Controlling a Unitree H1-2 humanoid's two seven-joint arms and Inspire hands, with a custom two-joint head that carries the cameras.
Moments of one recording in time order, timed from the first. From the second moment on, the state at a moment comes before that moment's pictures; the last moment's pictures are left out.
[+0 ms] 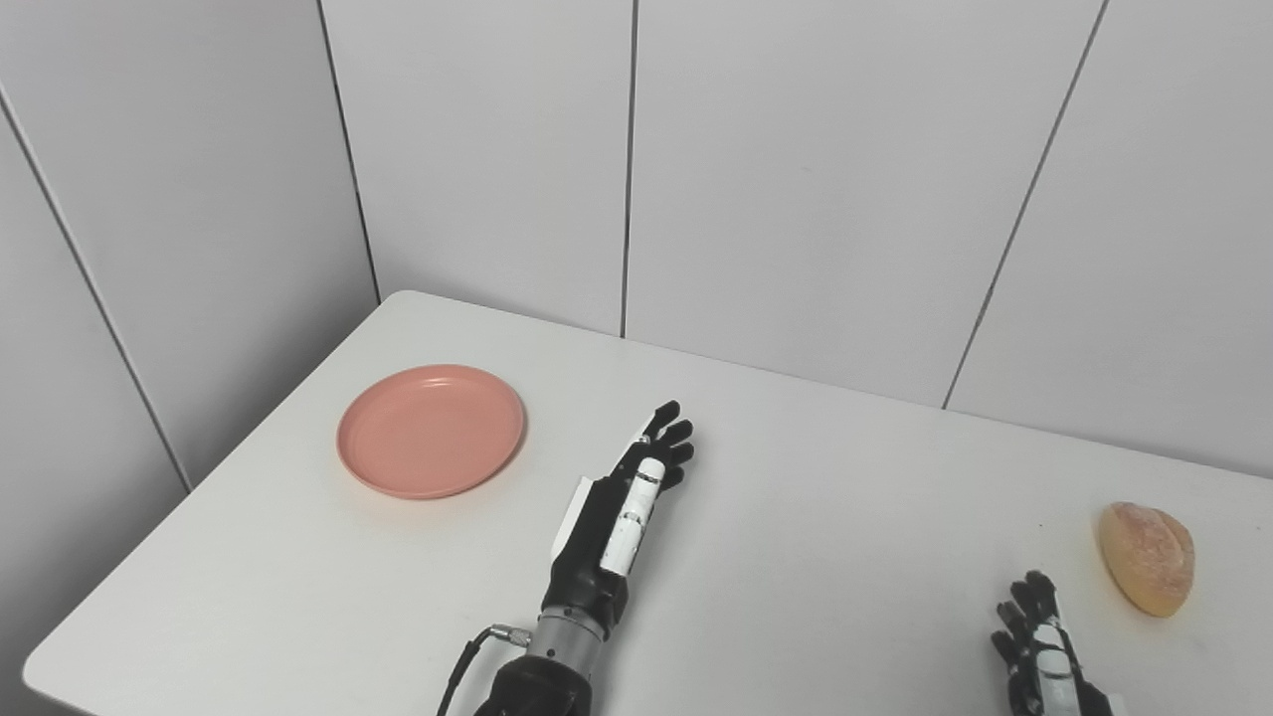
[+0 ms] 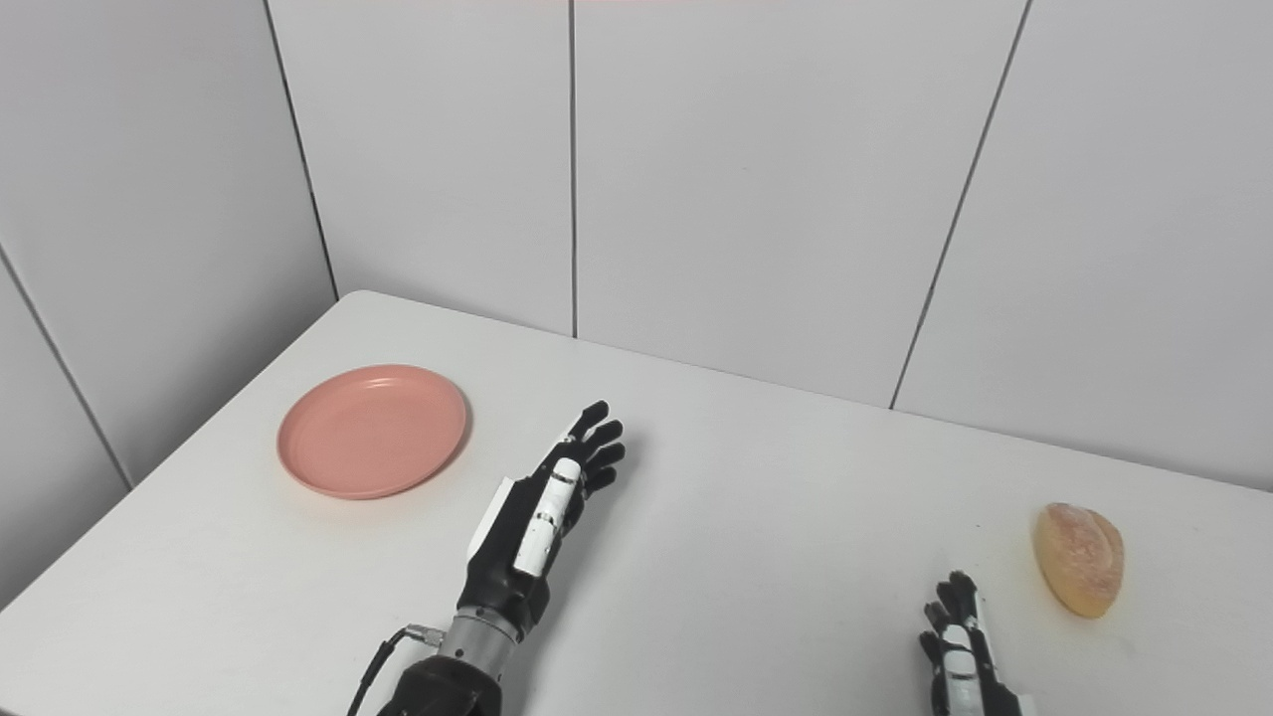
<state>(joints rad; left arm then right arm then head) -0.20 -0.04 0.00 -0.18 0.00 0.10 0.01 -0.07 -0.01 0.02 -0.03 0.10 -0.05 0.08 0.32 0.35</state>
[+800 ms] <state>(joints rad) -0.40 0.13 0.19 -0.21 -0.09 0.18 0.02 -0.08 -0.01 0.01 -0.02 0.10 -0.05 0.07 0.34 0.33</state>
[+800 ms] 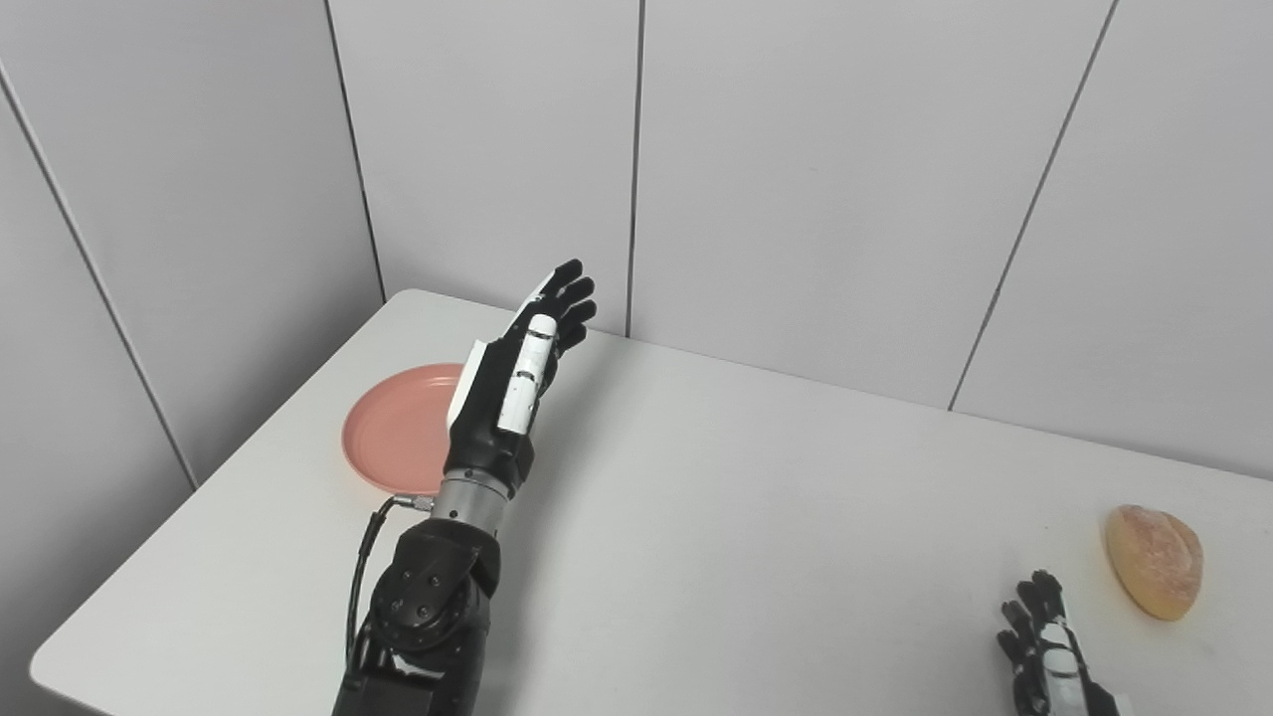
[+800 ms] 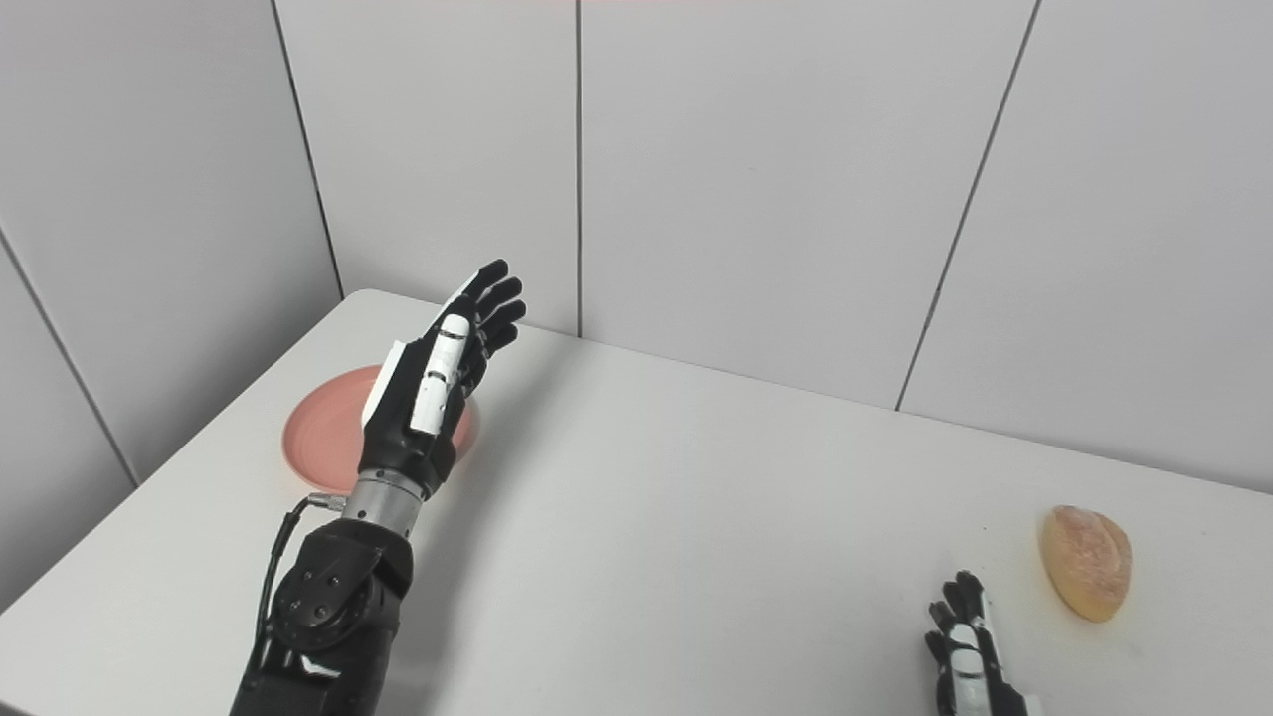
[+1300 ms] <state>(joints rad) -0.48 0.26 0.26 -0.14 -0.10 0.24 0.03 -0.08 -0.01 0.01 -0.03 0.11 -0.04 0.08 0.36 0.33</state>
